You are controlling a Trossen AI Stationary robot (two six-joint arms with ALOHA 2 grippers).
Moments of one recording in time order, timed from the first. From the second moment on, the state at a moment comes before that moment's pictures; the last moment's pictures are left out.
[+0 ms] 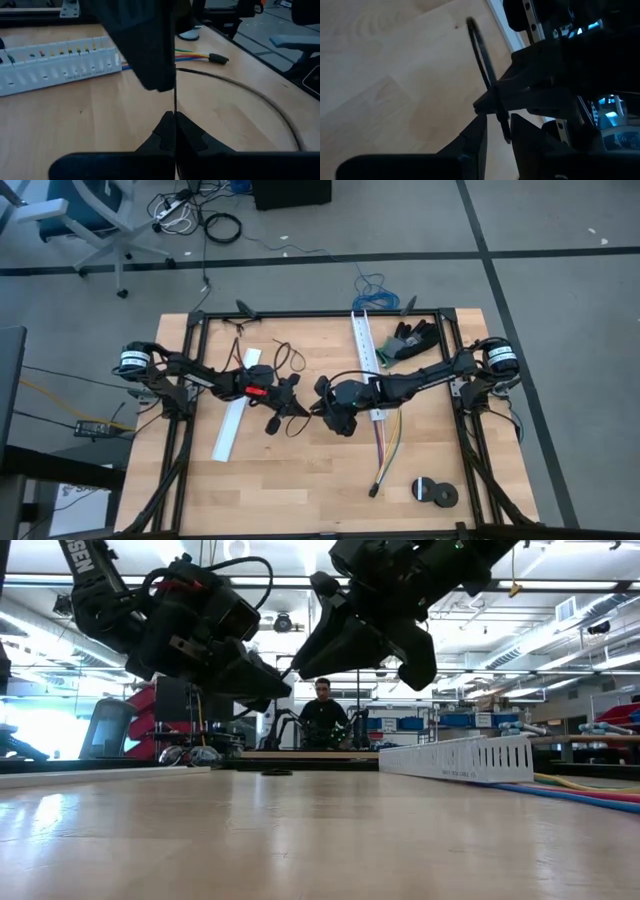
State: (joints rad) left arm 0.10 1.60 0.49 0.77 0.44 0.09; right arm 0.13 1.73 1.07 0.12 0.11 -0.89
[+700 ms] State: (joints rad) left arm 0.10 1.60 0.49 0.72 0.45 0.10; right arm 0.13 1.73 1.06 0.10 0.06 -0.89
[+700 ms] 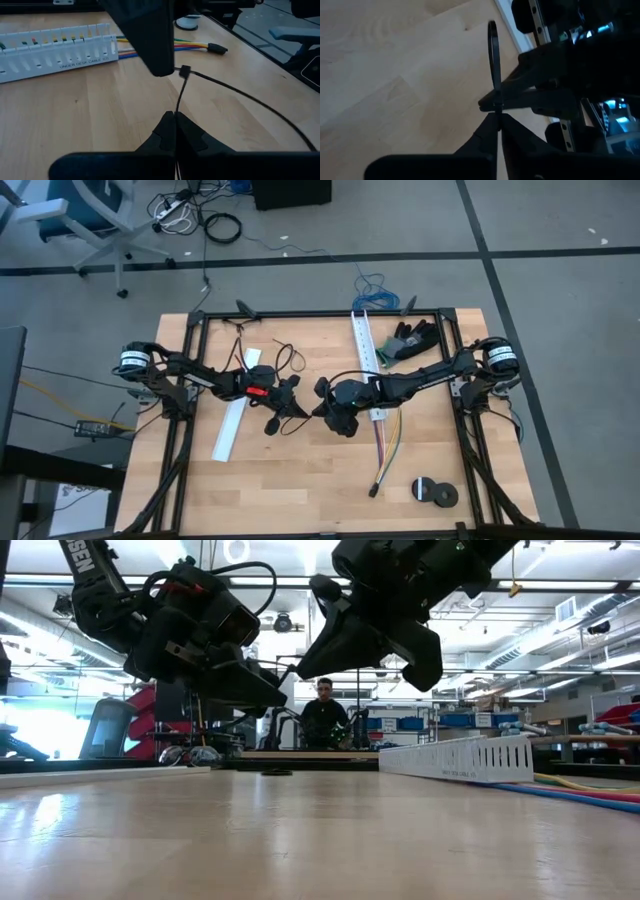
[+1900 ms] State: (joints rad) left arm 0.10 1.60 0.49 0.71 0.47 0.13; right arm 0.12 1.73 1.06 0.04 0.20 -0.80
